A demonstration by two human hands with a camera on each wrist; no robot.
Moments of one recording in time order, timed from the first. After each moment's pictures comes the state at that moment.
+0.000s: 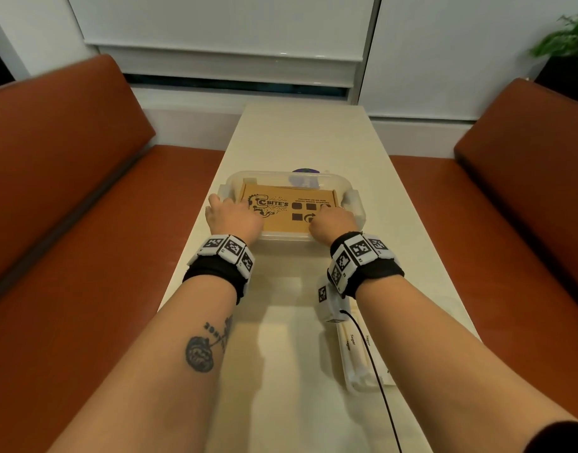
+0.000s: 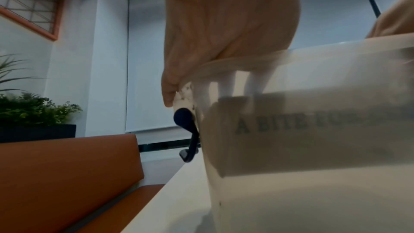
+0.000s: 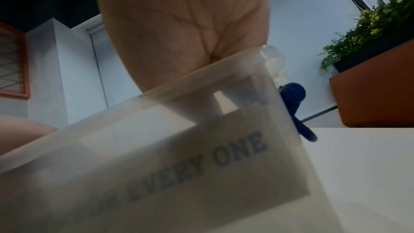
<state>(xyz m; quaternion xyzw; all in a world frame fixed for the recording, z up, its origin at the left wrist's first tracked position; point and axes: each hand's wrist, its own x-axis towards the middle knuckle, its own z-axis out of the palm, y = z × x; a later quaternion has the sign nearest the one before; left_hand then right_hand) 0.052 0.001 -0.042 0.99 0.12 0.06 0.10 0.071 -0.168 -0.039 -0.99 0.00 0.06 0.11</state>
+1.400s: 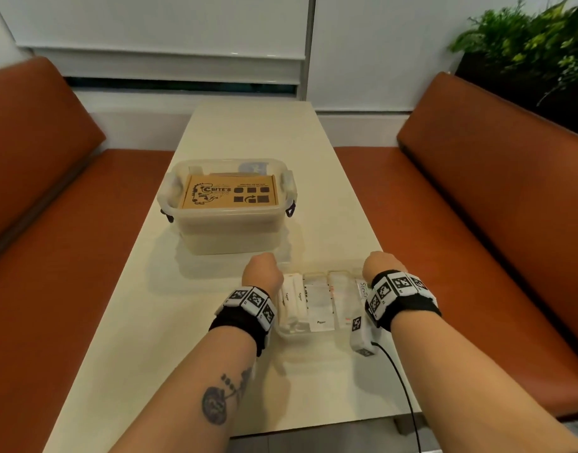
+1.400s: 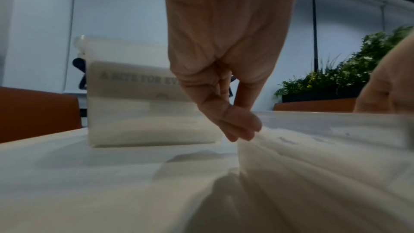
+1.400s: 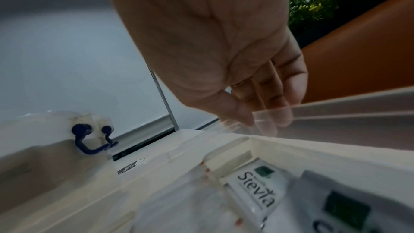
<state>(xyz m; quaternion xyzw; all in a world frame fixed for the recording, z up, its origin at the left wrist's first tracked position) -0.055 -0.135 -0.107 0.96 0.03 -0.09 0.26 -0.060 -0.352 -0.083 -0.96 0.22 0.18 0.08</state>
